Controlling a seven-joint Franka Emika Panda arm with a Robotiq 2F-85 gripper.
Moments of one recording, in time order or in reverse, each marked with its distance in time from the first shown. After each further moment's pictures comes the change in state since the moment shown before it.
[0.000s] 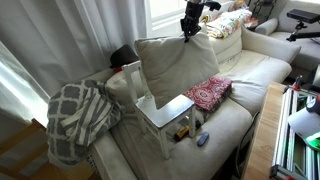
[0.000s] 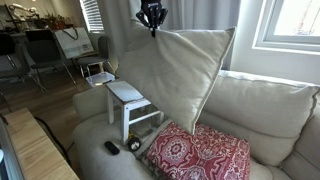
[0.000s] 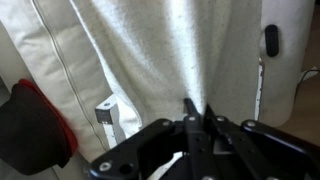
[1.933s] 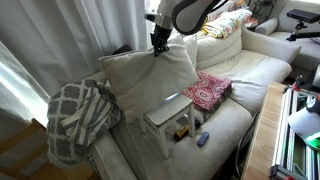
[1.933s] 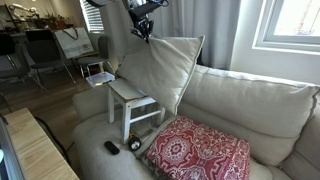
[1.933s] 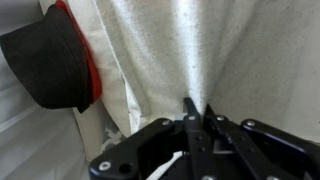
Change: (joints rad) arm 0.152 0.249 0.081 0.108 -0.325 0.396 0.393
